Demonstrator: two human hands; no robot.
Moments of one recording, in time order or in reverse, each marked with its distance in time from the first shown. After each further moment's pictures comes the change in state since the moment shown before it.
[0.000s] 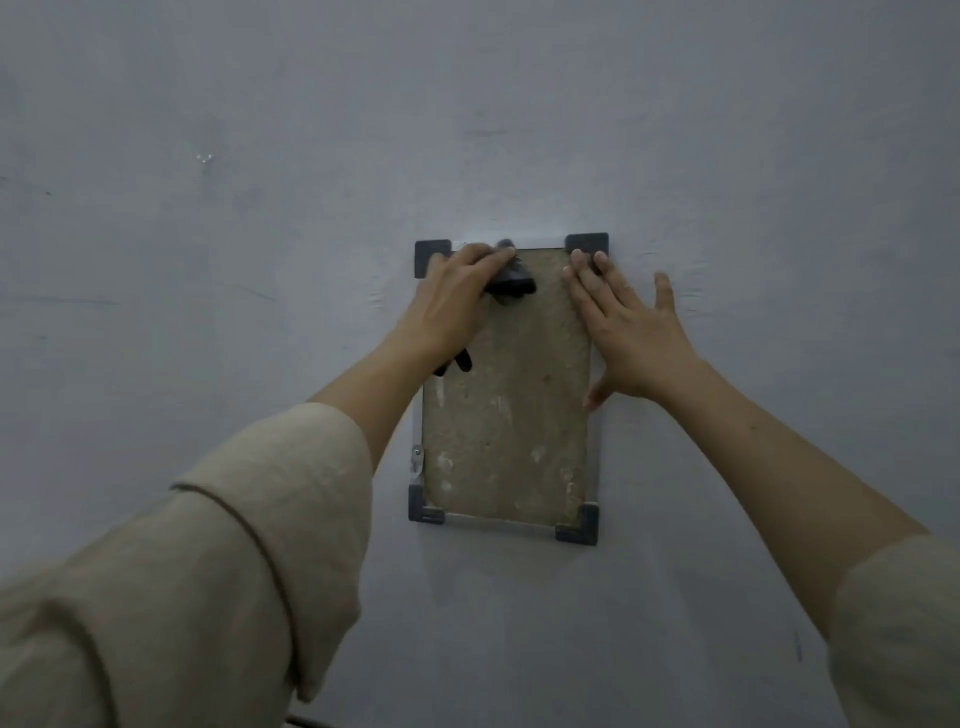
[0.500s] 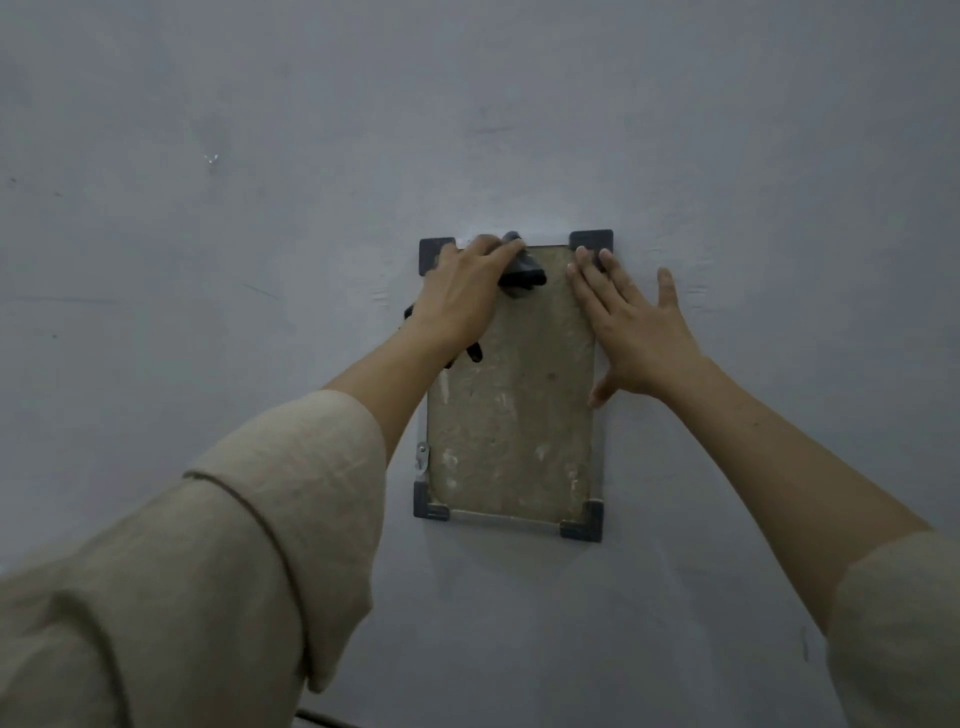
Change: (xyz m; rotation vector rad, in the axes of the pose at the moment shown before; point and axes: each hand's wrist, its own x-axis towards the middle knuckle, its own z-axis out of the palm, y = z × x) left_hand 0.005 0.013 -0.010 0.101 -0.078 -0.040; right_hand 0.000 0.001 -0.001 -0.012 -0.010 0.000
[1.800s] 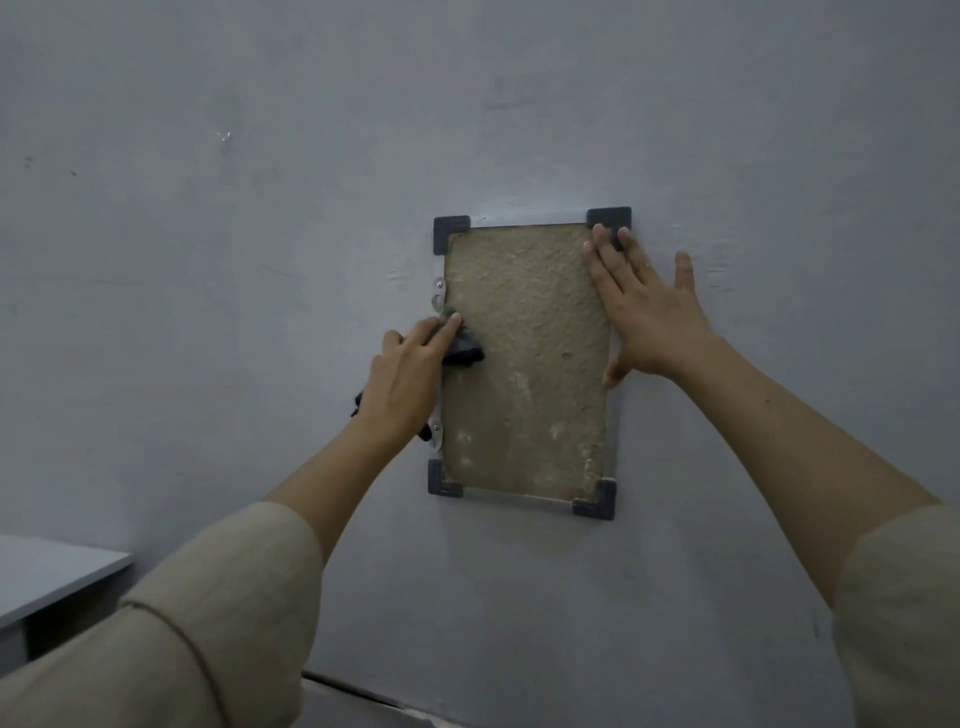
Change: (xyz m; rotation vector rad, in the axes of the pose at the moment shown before) left_hand -0.096 -0.052 0.046 0.093 -0.065 -0.112; right_hand -0.001 -0.007 -0.001 0.027 -0.015 0.018
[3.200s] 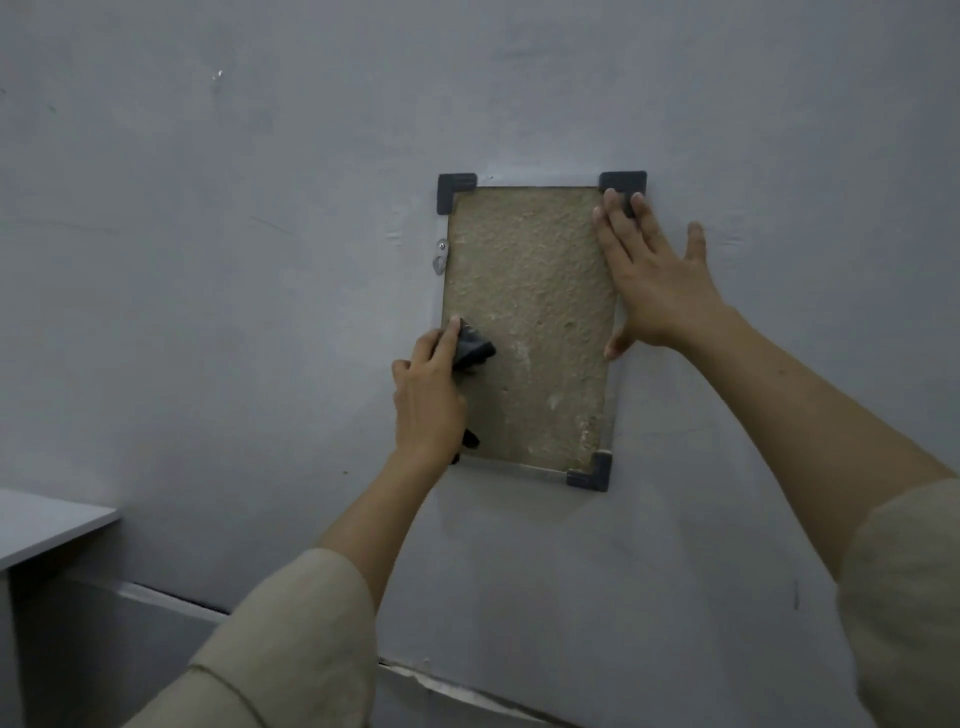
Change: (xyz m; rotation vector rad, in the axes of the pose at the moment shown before) left_hand -0.036 0.040 0.039 -0.484 0.183 -0.325; right_hand 0.000 -0.001 0.000 0.027 -0.003 -0.001
